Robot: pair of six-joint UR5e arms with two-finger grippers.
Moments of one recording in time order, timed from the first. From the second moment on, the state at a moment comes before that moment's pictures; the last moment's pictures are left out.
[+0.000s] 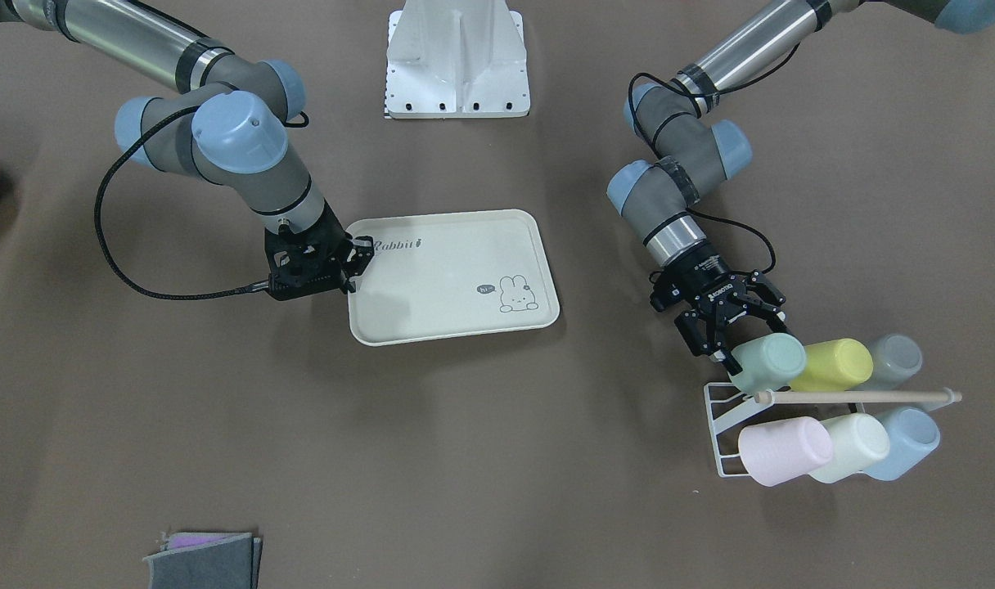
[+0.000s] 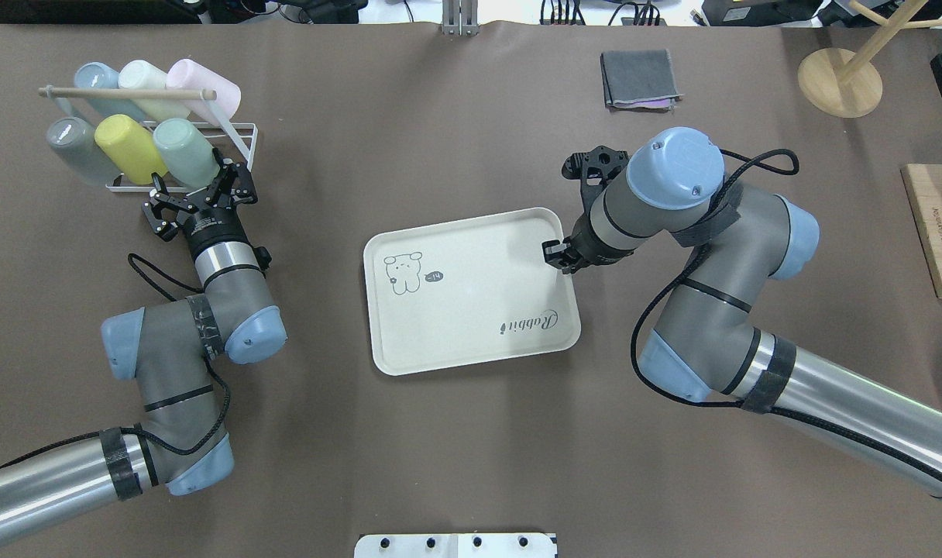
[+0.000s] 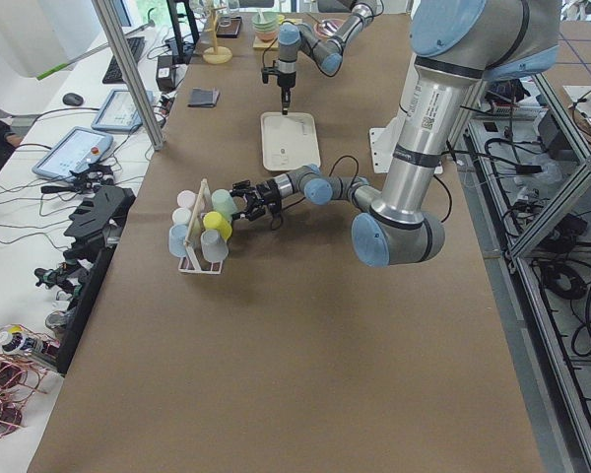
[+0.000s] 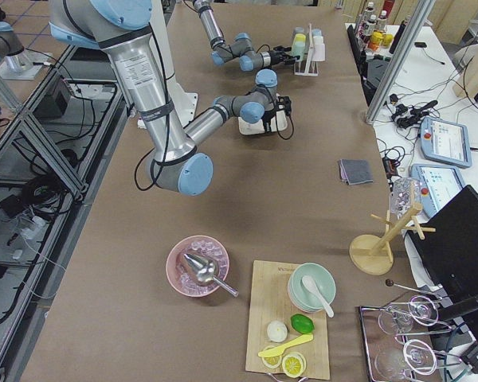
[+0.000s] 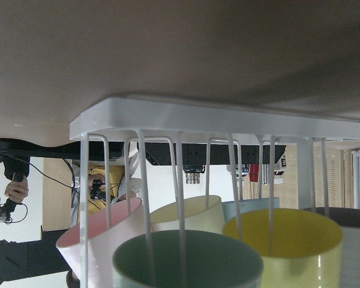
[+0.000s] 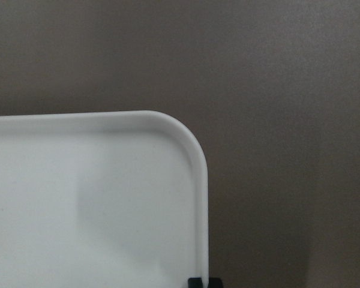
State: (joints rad) left arm -0.46 -1.98 -1.42 -1.62 -0.39 1.15; right arm 0.64 -1.05 1.61 -1.27 2.00 1.02
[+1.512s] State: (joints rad) left arm -0.53 -1.90 -1.50 -2.11 -0.33 1.61; right arm 0.64 -0.99 1.55 -1.27 2.03 1.20
